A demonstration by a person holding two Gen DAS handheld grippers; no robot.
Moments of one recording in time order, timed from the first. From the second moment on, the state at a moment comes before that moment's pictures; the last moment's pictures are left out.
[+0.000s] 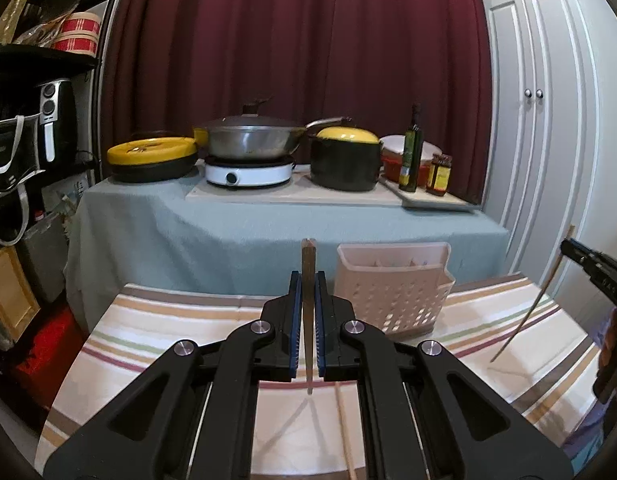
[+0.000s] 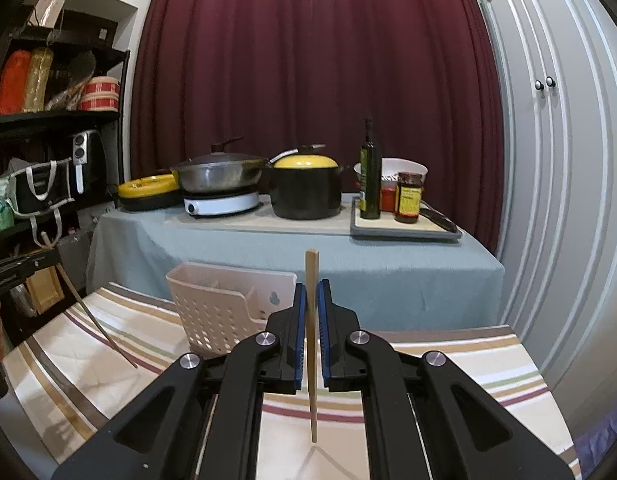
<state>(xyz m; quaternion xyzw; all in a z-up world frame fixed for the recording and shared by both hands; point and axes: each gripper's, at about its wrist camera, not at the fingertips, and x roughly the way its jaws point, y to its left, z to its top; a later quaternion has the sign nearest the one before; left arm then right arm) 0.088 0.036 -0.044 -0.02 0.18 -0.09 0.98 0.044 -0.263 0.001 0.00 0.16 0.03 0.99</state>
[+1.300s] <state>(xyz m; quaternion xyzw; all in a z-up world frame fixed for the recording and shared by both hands) 0.227 -0.045 -0.035 0.03 0.13 -0.14 0.98 0.166 -0.228 -0.003 0.02 0.14 0.09 0.99</state>
